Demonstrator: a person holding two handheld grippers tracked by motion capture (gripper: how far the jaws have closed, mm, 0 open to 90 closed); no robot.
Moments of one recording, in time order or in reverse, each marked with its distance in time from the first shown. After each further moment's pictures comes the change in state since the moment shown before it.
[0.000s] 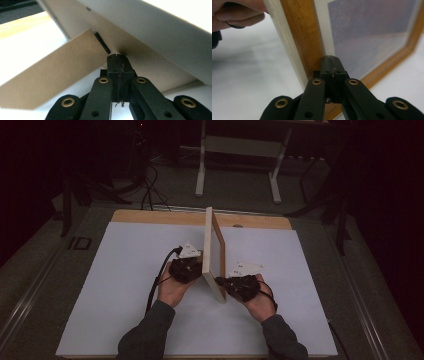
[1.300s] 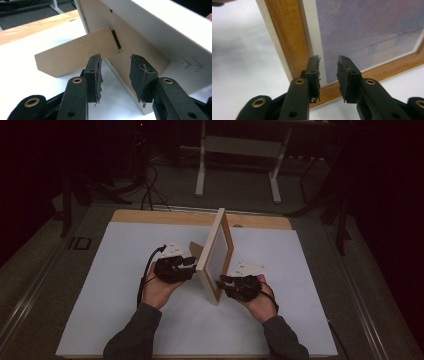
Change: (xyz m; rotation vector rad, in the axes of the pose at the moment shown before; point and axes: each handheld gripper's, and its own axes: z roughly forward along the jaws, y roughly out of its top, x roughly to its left) left arm 0.014 -0.006 -0.038 -0.049 -0.007 -0.004; right arm -0.005 -0.008 0.001 0.012 -0.015 0.024
